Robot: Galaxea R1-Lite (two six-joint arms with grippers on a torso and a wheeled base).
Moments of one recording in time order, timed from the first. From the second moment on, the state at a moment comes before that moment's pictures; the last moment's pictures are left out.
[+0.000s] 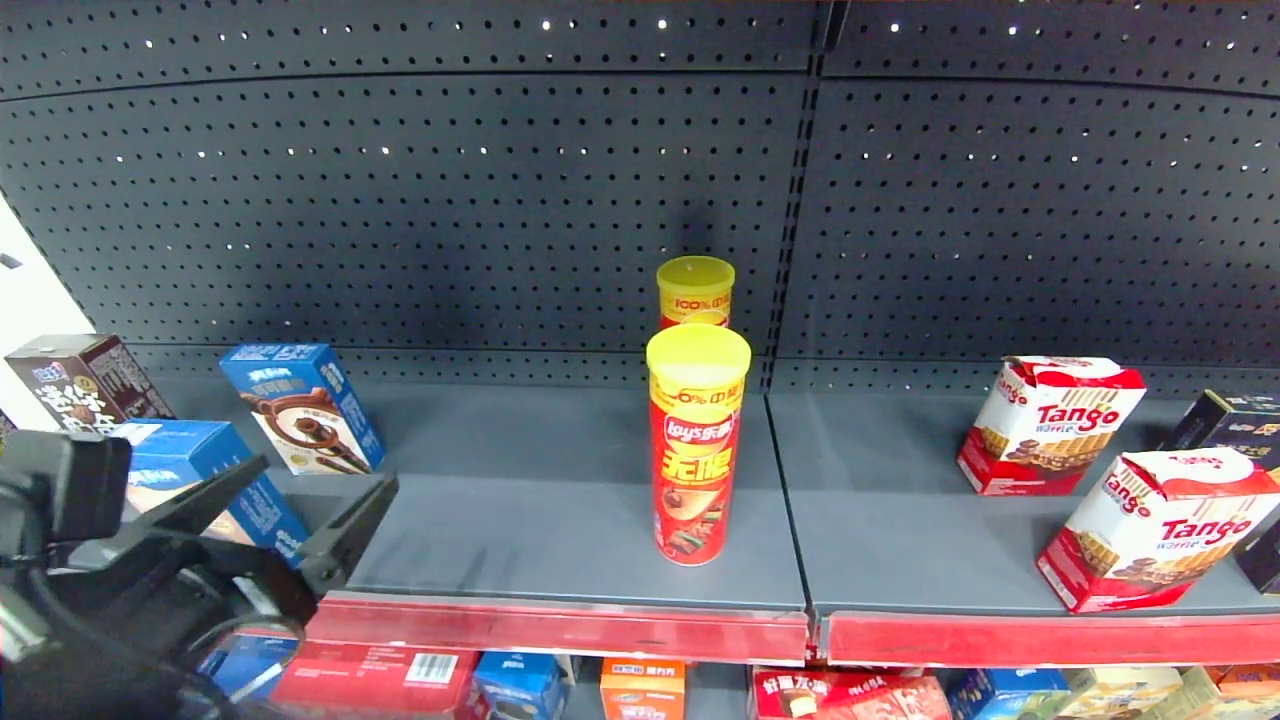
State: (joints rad) left arm -0.34 1.31 -0.06 -1.28 0.17 -0.07; right arm 0.00 0.00 -0.03 0.02 0.20 -0.10
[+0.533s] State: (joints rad) left arm -0.06 0.91 0.00 -0.94 0.19 -0.09; right arm 0.00 0.00 -0.03 0.02 0.20 -0.12
